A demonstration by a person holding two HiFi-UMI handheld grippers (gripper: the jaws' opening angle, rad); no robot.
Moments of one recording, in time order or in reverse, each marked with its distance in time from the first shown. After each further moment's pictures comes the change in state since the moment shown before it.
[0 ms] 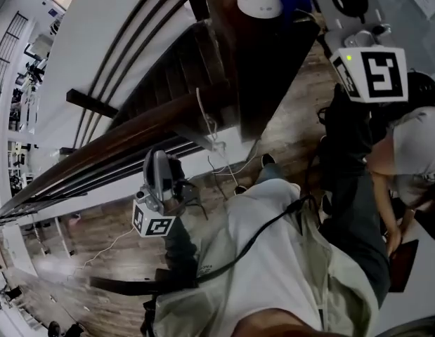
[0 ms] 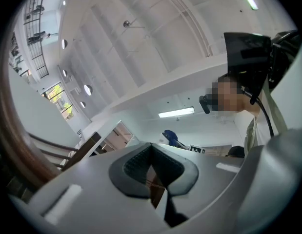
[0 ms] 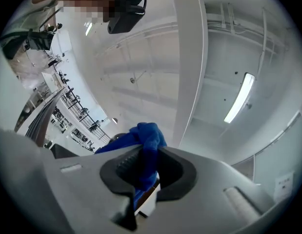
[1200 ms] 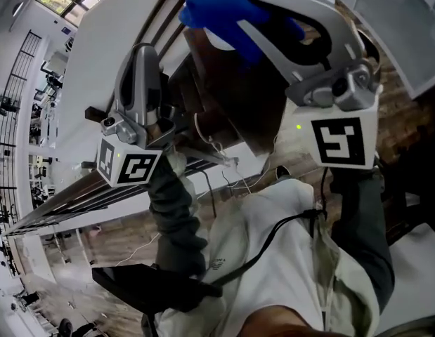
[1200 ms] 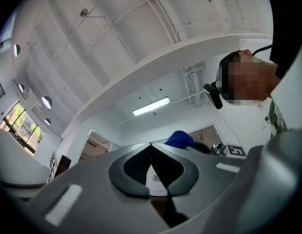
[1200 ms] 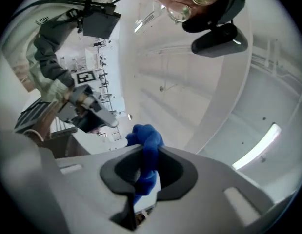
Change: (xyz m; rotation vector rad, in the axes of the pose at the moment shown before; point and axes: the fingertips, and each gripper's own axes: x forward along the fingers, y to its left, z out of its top) left arm 0.261 -0.069 0.031 0.295 0.027 -0.294; right arm -0.022 0.042 0.036 -0.449 -0.131 0.146
